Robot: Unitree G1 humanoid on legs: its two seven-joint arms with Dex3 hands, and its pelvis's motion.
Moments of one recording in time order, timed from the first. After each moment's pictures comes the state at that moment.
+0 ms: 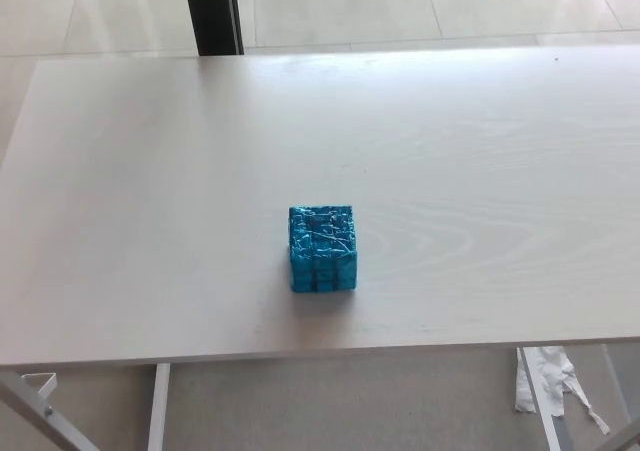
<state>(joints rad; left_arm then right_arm) 0.19 0.78 0.33 1.28 -0.02 -0.09 -0.14 0.32 -0.63 -0.32 1.05 -0.07 -0.24 0.04</state>
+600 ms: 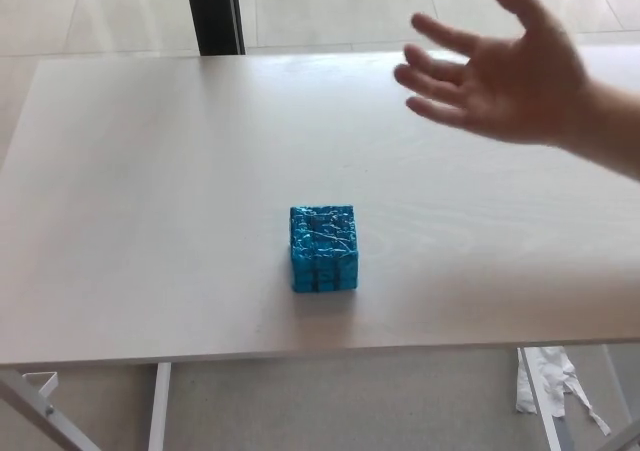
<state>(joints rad) 0.16 0.78 0.40 1.31 -0.05 -0.11 -0.16 0.21 -0.61 -0.69 0.98 0.12 -0.28 -0.06</state>
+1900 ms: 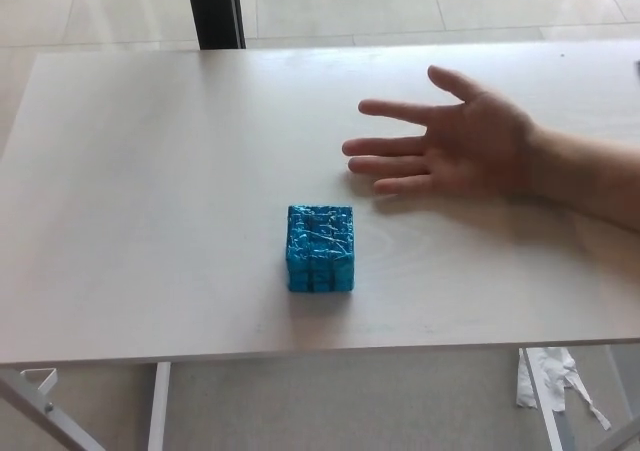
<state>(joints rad) 0.15 0.76 0.43 1.31 -0.08 -0.11 -0.16 -0.33 -0.45 -0.04 -0.03 0.10 -0.11 0.01</state>
